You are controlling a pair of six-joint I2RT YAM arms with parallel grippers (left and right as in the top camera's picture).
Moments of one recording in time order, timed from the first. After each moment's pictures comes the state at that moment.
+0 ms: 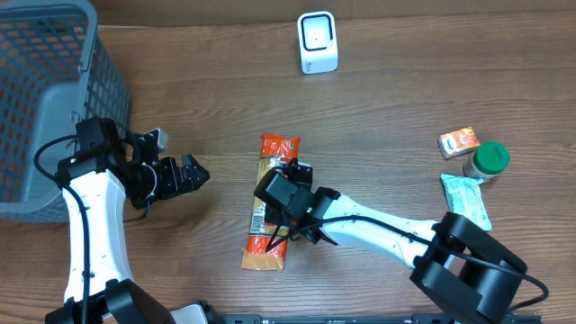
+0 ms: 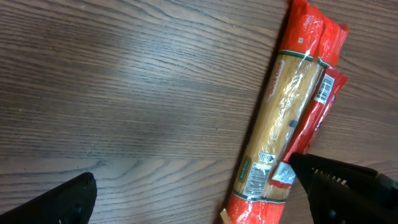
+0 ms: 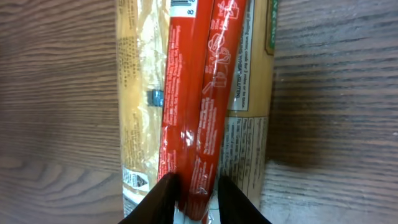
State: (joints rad) left arm 0.41 1.46 1.14 -1.09 0.39 0.13; right arm 1.00 1.90 1.18 -0.37 0.06 1.13
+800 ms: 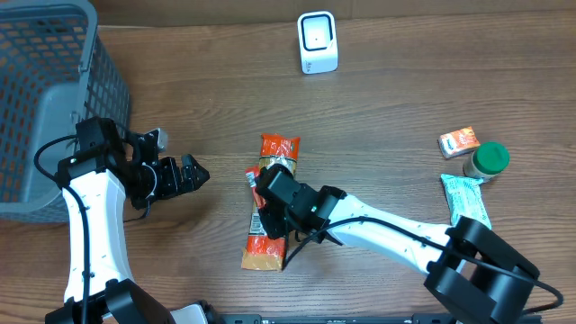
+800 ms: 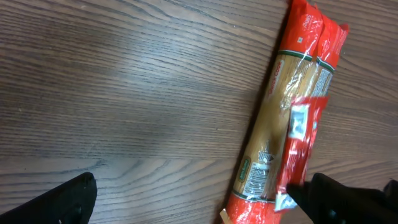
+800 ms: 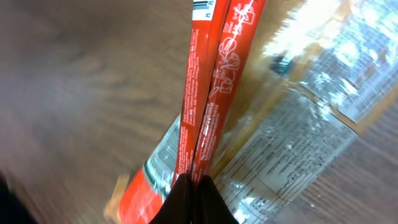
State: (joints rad) left arm 0.41 1.46 1.14 -1.09 0.39 0.13; right arm 0.99 1.85 1.18 -0.38 -0.15 0.51
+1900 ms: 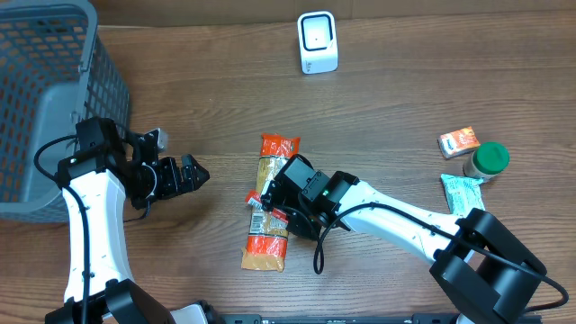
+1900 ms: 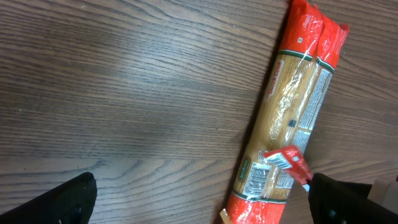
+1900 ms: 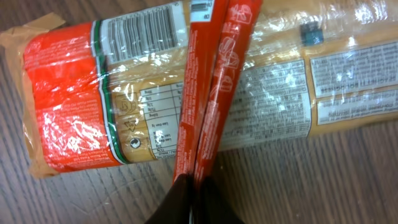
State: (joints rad) left arm 0.41 1.46 1.14 -1.09 0.39 0.13; right arm 0.91 1.84 1.18 -0.57 -0.20 -0.33
